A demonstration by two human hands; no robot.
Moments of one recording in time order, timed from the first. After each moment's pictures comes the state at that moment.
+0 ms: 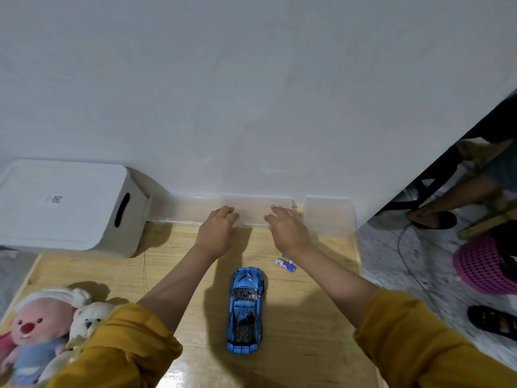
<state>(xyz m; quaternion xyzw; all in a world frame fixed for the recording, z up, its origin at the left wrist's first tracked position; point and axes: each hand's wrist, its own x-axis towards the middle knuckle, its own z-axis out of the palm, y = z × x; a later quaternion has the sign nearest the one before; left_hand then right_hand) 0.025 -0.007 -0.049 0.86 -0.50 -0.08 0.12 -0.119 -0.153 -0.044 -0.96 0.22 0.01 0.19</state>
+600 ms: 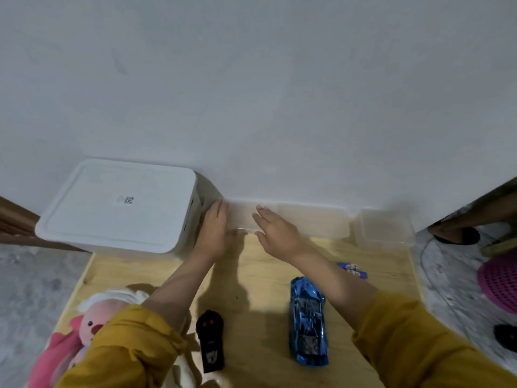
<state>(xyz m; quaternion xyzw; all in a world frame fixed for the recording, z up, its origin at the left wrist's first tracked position) 0.122 0.081 -0.047 0.89 -0.39 -0.10 0.24 -0.007 -0.055 -0.027 -0.97 0.12 0.00 0.20</state>
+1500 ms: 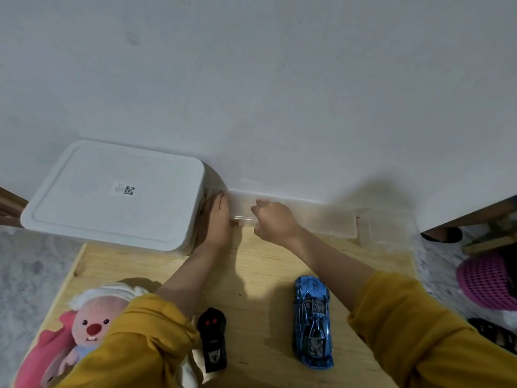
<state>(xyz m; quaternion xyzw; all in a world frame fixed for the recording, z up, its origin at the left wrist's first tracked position) 0.136 0.069 -0.072 0.88 -0.33 -0.08 0.33 0.044 -0.051 -0.015 -0.98 0.12 0.12 0.08</state>
